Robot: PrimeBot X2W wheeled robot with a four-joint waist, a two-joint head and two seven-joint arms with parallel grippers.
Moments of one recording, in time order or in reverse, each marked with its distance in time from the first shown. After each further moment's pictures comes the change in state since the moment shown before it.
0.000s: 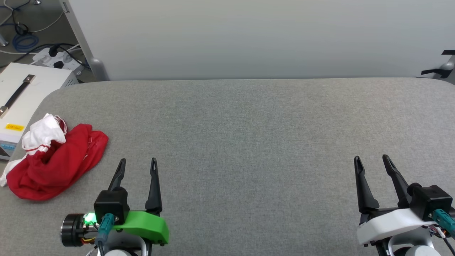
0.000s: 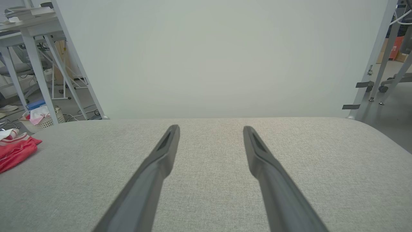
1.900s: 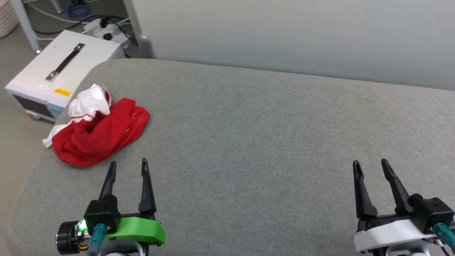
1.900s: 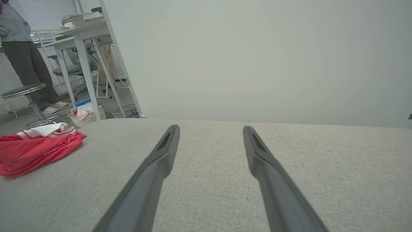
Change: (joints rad) left arm 0.010 -0.001 0.006 0.030 -0.053 0.045 -0.115; right arm 0.031 0.000 0.024 0.010 0.026 0.000 -0.111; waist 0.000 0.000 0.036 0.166
